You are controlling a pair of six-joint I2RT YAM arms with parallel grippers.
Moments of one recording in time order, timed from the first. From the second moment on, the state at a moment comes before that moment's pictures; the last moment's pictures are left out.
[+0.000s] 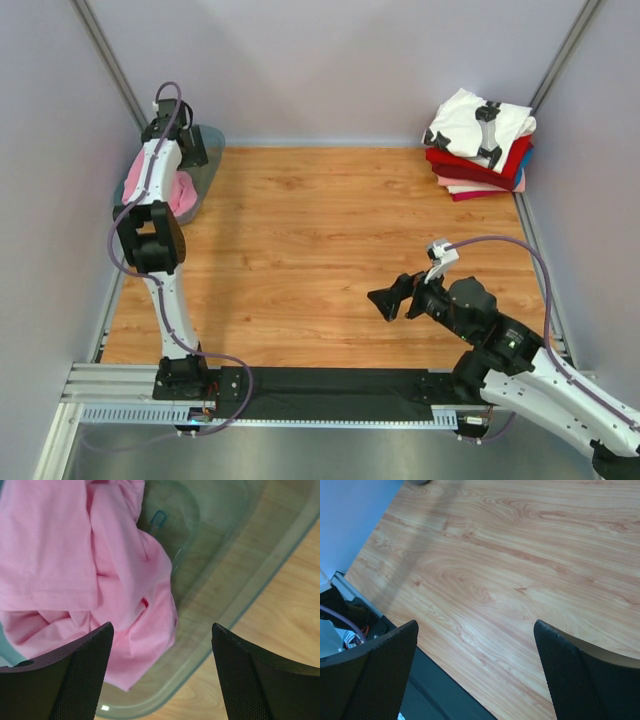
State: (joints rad) left arm 0.09 2.20 2.14 -0.81 -0.24 -0.18; right arm 0.88 0.47 0.53 -0.36 0.13 0.52
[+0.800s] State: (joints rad) left arm 0.12 2.29 2.28 -0.91 -0.22 -0.17; right arm 0.88 0.51 0.56 -0.43 0.13 0.54
